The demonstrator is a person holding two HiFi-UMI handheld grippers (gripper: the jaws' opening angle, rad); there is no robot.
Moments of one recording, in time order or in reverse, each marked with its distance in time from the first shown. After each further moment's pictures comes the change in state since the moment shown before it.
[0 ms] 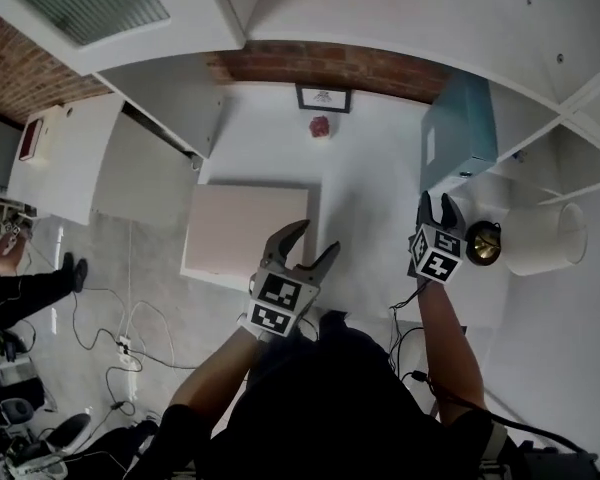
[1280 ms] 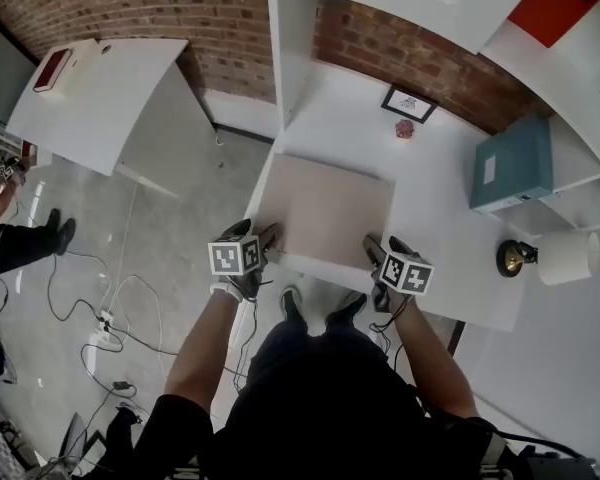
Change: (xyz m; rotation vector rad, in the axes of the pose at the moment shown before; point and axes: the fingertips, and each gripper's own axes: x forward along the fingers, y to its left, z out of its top) left arm -0.160 0.267 -0.271 -0.647 0.152 0.237; right arm -0.069 0.323 -0.147 0.114 0.458 0.393
